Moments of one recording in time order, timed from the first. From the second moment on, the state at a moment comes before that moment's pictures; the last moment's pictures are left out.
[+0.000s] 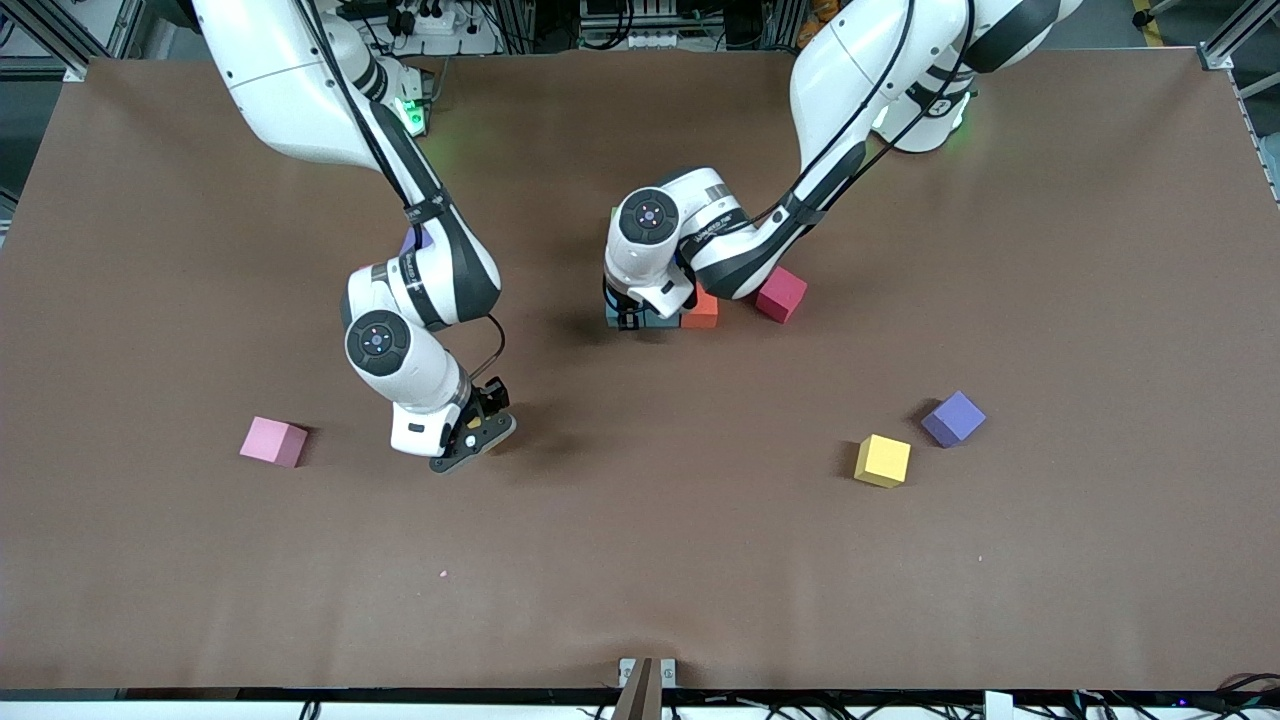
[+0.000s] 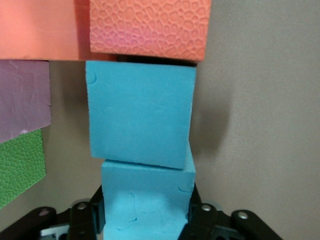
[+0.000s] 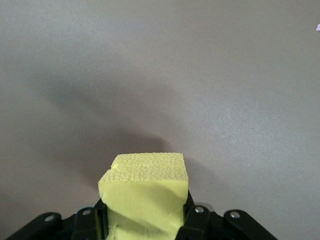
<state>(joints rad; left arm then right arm) -0.49 0.77 -0.49 -1.67 0.21 2.40 -2.64 0.48 0.60 -0.09 -1.74 0.13 2.38 -0.28</state>
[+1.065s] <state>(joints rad) -0.48 0.71 -0.48 -1.66 0.23 2.33 -2.57 0.55 0.60 -0.08 -1.72 0.13 2.38 -0.02</state>
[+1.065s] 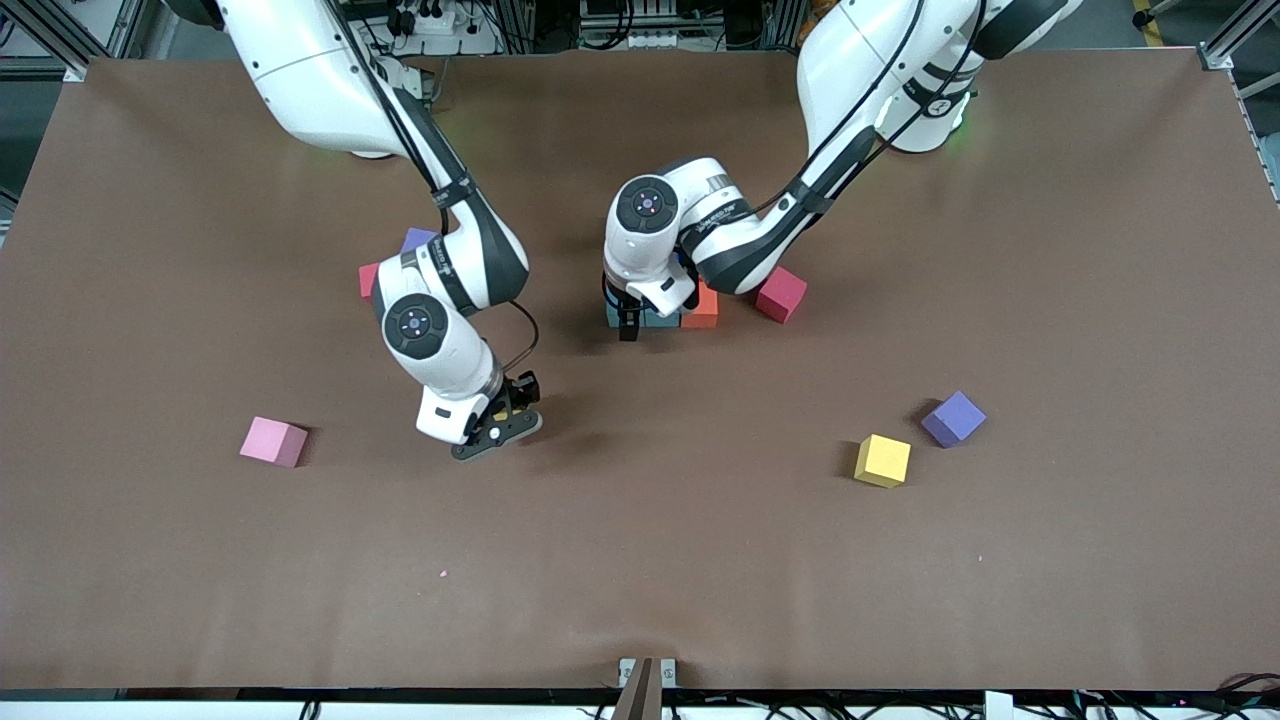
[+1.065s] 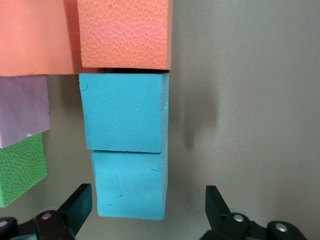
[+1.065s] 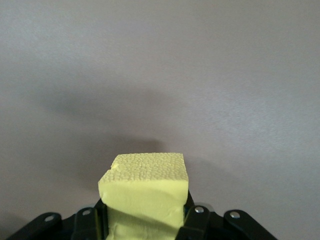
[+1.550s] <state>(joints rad) -0.37 0.62 -0.48 -1.63 0.23 2.22 -2.16 0.57 0.60 -0.08 -1.66 0.13 2.30 0.06</state>
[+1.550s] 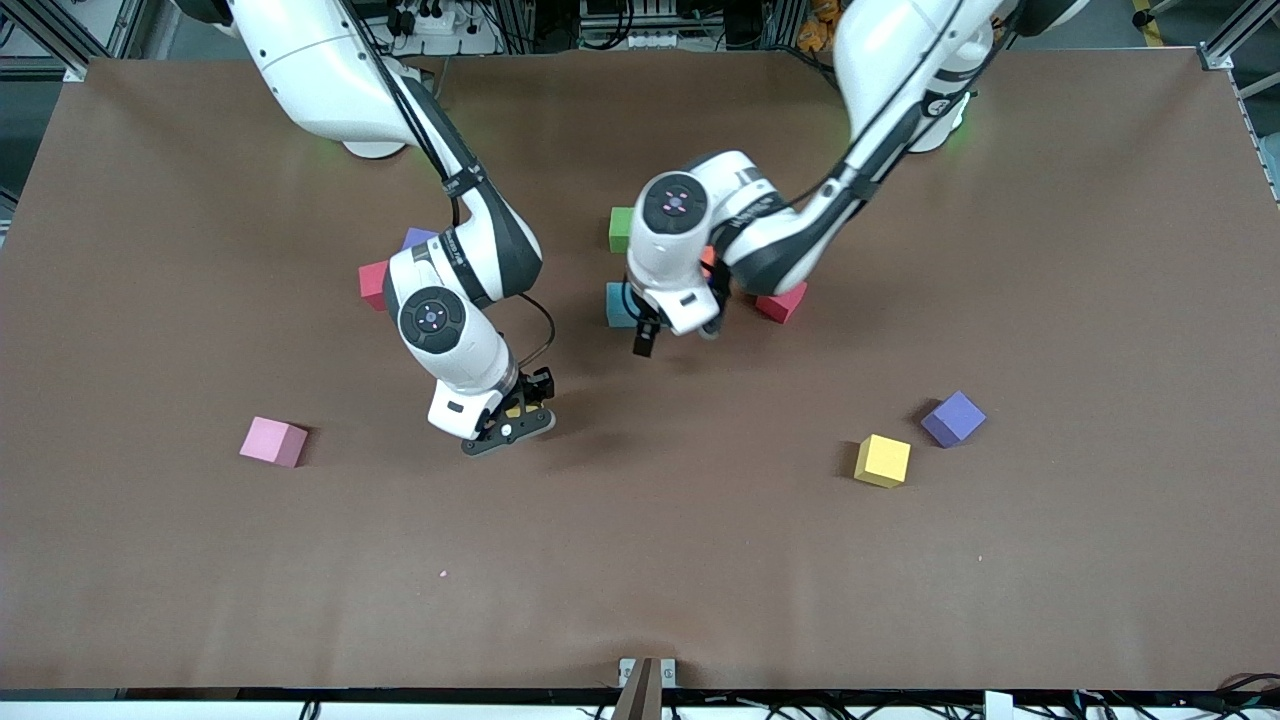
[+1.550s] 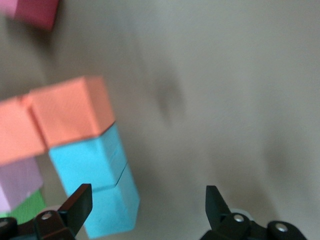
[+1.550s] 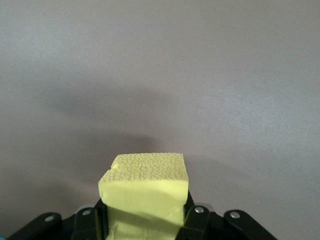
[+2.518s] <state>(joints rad) 0.01 0.63 -0.47 -1.54 0.23 2.11 -0.79 0.77 0.67 -0.08 -1.60 0.13 2.30 0.63</state>
